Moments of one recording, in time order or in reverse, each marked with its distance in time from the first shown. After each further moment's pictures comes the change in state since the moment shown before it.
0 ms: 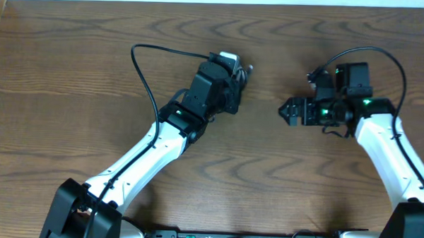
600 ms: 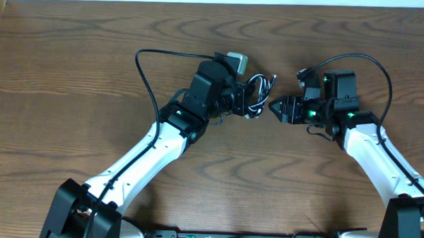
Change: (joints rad) left arm -0.001 -0.003 0.000 0.073 0.247 -0.146; right arm 0.049 0.002 -0.131 0.344 -0.105 0.177
